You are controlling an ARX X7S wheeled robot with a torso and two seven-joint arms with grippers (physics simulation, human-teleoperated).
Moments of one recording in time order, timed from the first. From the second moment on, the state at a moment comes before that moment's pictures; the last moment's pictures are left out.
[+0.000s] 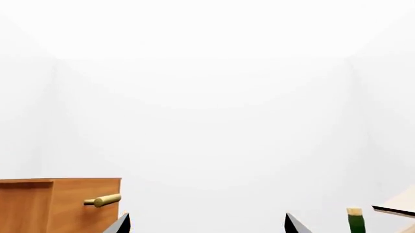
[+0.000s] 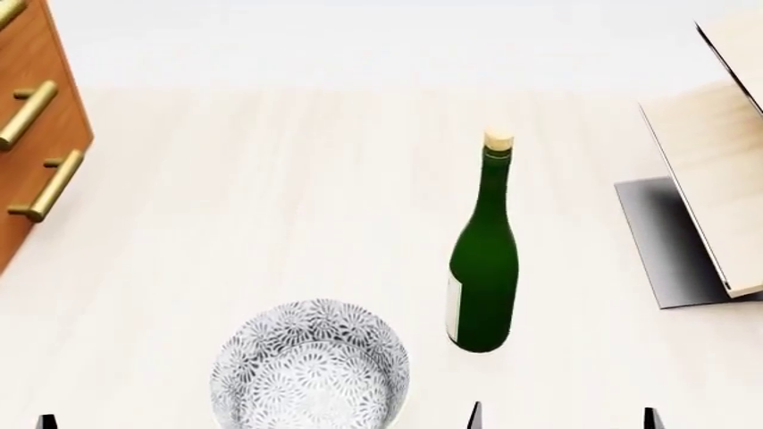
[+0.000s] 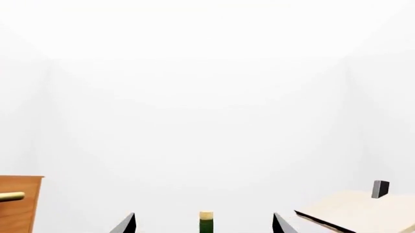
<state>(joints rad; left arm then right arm) 0.38 -0.23 0.18 0.66 0.04 0.35 -0.26 -0.31 0.22 -0.16 -0.57 0.01 -0.38 0.28</state>
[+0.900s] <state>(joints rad) 0.37 -0.25 0.20 0.66 0.03 0.35 -0.29 -0.30 0.24 -0.19 -0.55 0.01 -0.39 0.30</state>
